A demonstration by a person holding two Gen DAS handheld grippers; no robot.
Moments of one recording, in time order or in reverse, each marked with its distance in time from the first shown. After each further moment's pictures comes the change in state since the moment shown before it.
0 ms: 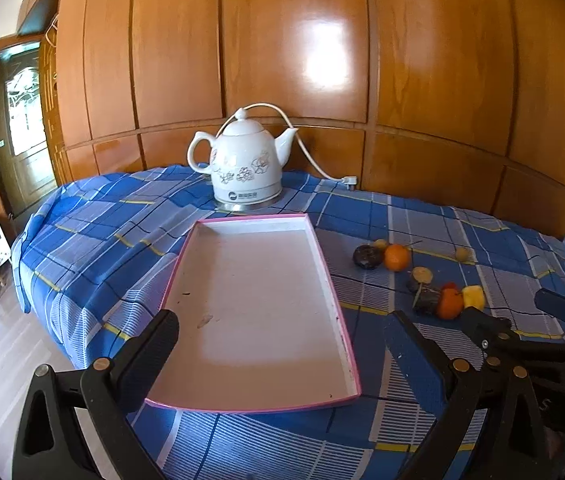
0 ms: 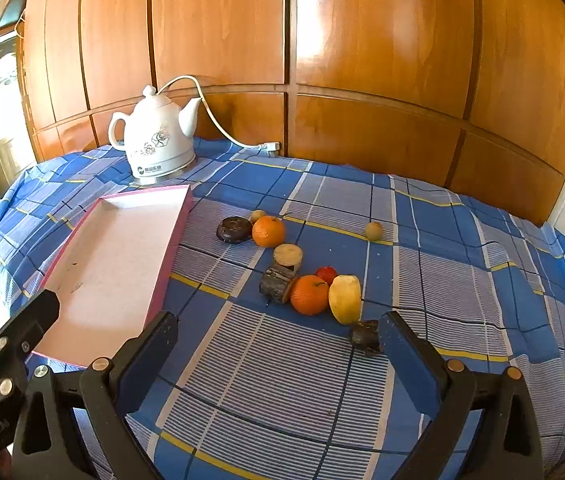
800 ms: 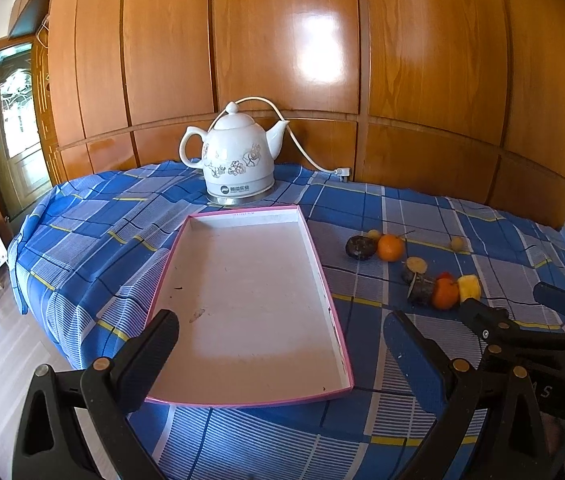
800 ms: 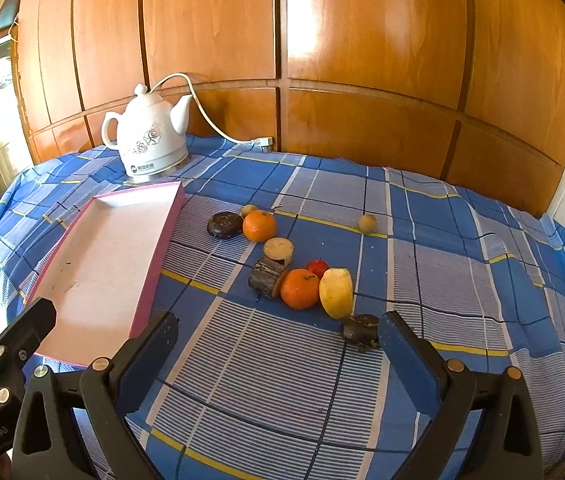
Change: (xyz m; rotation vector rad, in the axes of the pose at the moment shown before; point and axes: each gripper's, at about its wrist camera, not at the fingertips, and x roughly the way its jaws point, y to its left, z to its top) left arm 0.003 -0.007 -0.004 0.015 0.026 -0.009; right arm 0.004 -0.012 -0.004 0.020 0.014 0.001
